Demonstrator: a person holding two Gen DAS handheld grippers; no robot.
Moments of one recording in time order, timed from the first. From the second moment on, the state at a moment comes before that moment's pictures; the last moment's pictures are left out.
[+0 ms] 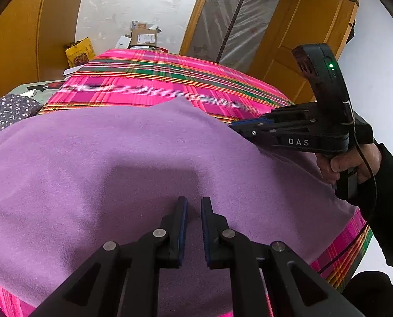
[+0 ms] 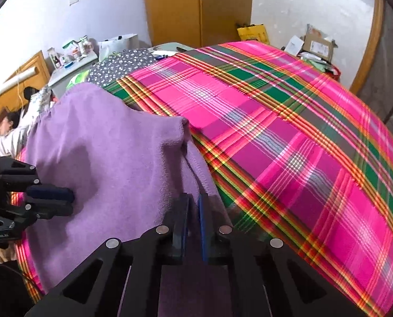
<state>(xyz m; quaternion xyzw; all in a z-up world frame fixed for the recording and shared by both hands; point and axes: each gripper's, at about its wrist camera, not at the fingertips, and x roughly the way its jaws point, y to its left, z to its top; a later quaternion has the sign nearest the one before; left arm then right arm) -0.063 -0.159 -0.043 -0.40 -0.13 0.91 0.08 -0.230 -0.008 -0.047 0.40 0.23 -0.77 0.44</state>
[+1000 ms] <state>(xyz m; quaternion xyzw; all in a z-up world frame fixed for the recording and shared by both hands) -0.060 -0.165 -0.045 -0.39 -0.14 0.91 0.10 -0.198 0.009 0.013 0.32 0.25 -0.88 0.24</state>
